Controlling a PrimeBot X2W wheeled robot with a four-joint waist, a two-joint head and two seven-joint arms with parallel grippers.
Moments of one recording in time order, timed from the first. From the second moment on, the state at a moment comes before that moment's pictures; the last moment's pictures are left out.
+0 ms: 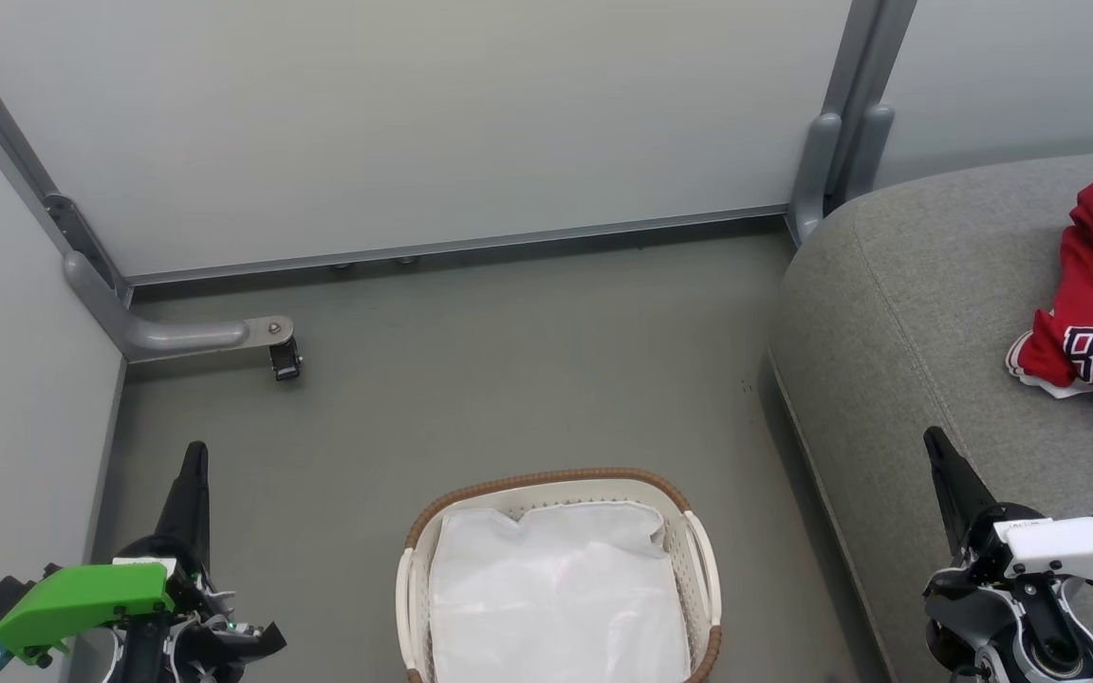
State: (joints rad) left arm -0.10 0.05 0.11 0.25 -1.61 -0.13 0.11; right arm -0.11 -0.05 -0.11 0.25 1.61 0.13 0.11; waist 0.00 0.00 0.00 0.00
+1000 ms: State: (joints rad) left arm -0.10 0.05 0.11 0.25 -1.61 -0.13 0.11; right arm -0.11 -0.05 -0.11 0.25 1.61 0.13 0.11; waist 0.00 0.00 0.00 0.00
